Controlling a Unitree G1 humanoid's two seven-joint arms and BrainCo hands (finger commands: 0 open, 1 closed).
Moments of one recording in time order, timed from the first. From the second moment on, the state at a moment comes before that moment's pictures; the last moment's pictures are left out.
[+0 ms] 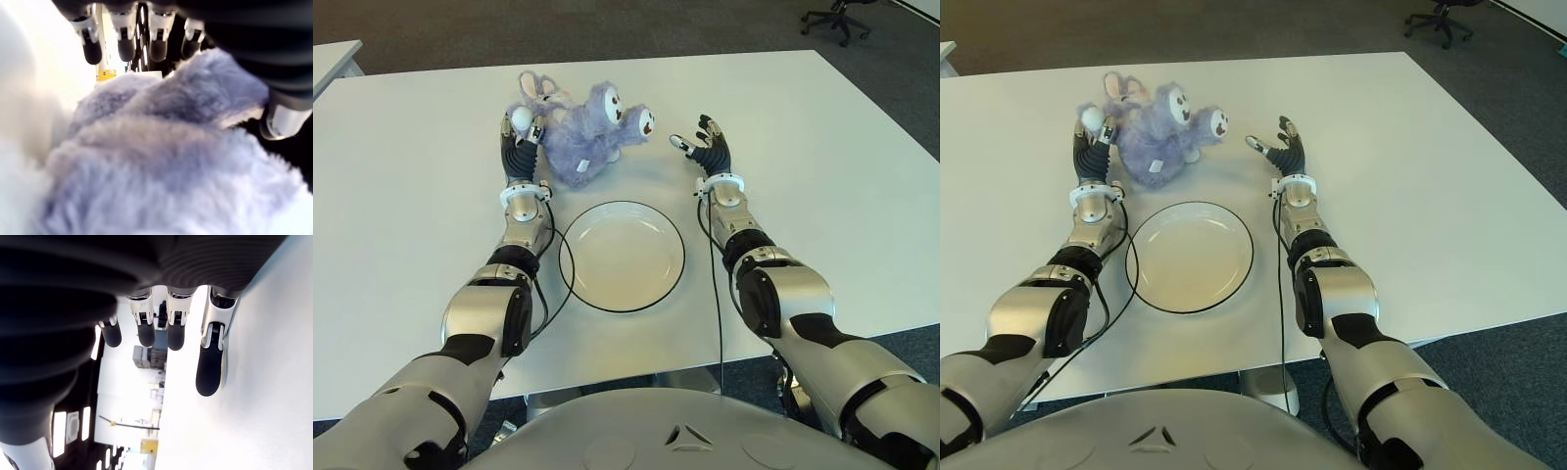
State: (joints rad) left arm -0.64 0.12 0.14 1.16 0.02 -0.59 0.34; right arm -0.85 -0.08 -0.14 1.27 -0.12 -0.34 -0.15
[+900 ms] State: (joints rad) left arm -0.64 0.14 0.10 1.16 0.04 -0.59 0.33; right arm -0.85 -0.08 -0.14 1.27 -0.12 -0.34 -0.15
